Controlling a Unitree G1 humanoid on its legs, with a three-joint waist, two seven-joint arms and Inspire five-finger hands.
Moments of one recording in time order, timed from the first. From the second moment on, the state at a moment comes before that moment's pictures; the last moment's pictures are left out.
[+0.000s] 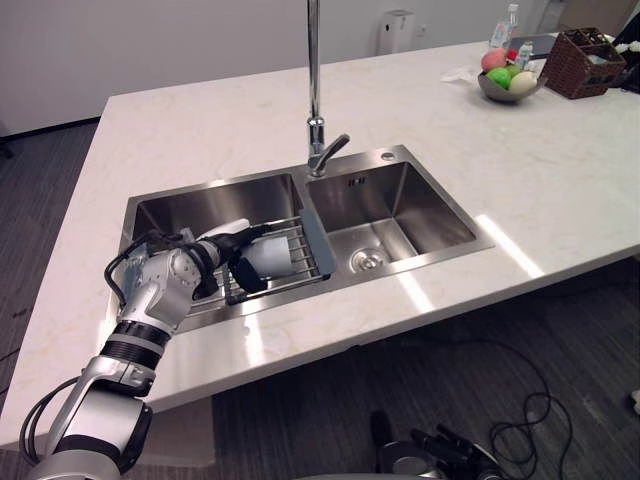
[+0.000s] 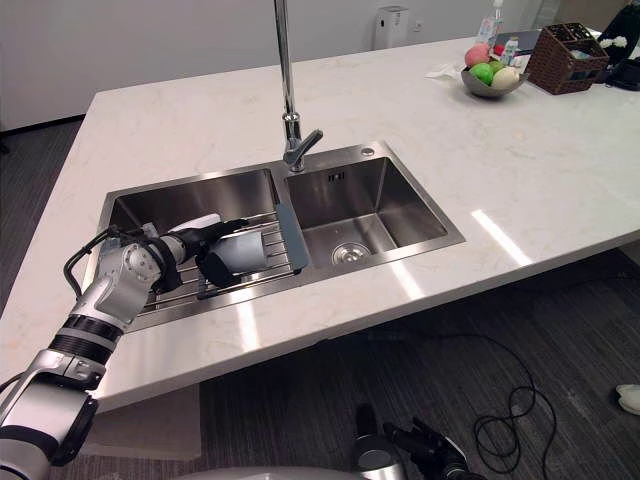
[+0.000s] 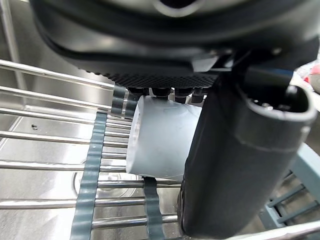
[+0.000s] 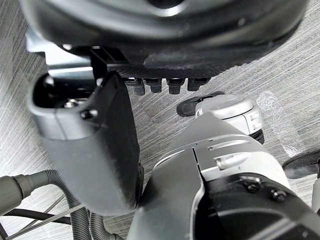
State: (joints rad) left arm -0.57 0.61 -0.26 0.41 0.50 0.15 -0.55; right arm 0.17 -0.18 -0.37 0.96 0.00 0.03 0.41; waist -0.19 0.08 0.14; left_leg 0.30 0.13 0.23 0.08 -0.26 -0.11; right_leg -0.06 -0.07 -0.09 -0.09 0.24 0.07
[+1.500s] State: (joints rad) left arm 0.22 0.02 0.32 -0.23 0.25 -0.19 0.43; right arm 0.17 -0.28 -0.39 1.05 -0.08 -0.01 0.37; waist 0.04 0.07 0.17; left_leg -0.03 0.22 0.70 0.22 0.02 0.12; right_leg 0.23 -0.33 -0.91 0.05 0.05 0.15
